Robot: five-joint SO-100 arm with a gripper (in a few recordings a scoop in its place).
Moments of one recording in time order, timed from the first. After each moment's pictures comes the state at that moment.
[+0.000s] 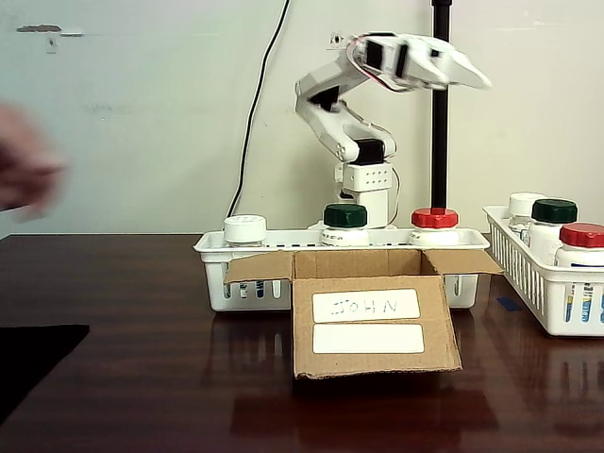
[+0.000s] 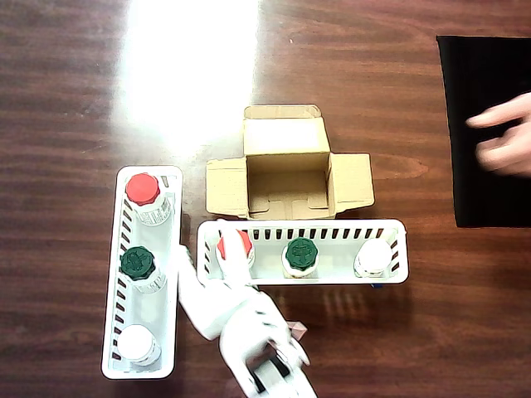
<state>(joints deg) -28.5 154.1 133.9 20.7 85.2</state>
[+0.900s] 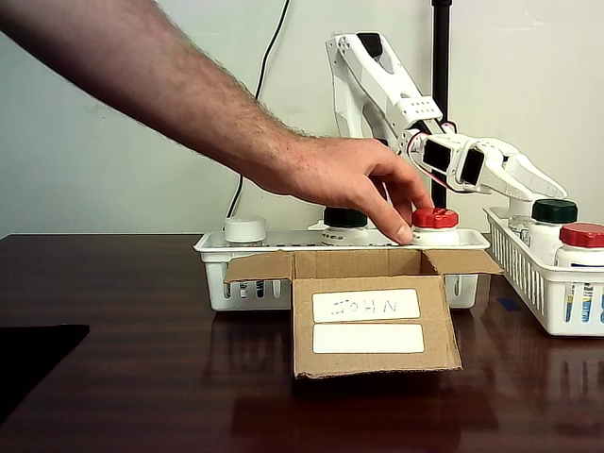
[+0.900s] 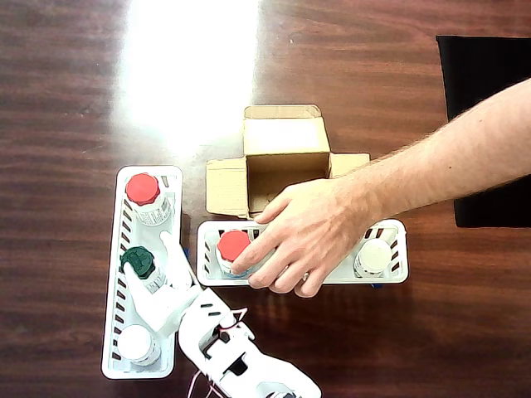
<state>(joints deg) -39.2 108.5 149.7 -38.8 84.3</state>
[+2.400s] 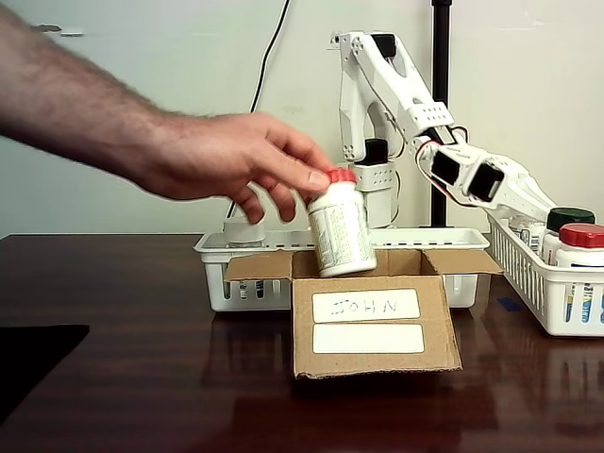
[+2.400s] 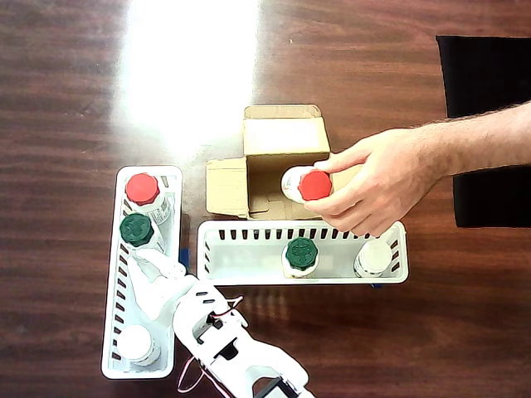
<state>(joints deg) -35.2 101.3 141.4 -30.7 78.1</state>
